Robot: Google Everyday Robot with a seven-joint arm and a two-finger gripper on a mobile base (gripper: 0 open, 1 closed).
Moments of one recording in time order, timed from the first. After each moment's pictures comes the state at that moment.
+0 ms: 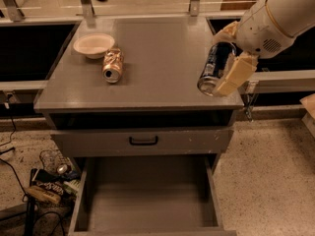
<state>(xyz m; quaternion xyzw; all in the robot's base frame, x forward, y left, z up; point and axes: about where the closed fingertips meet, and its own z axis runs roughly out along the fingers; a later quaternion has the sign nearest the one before) 0.537 -0.148 0.961 -0.65 0.70 0.05 0.30</state>
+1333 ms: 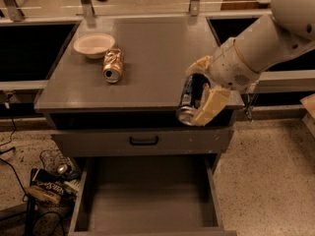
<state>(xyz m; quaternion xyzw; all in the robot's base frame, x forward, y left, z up) 0.514 -0.096 0.897 -0.68 0.66 0.12 0.29</state>
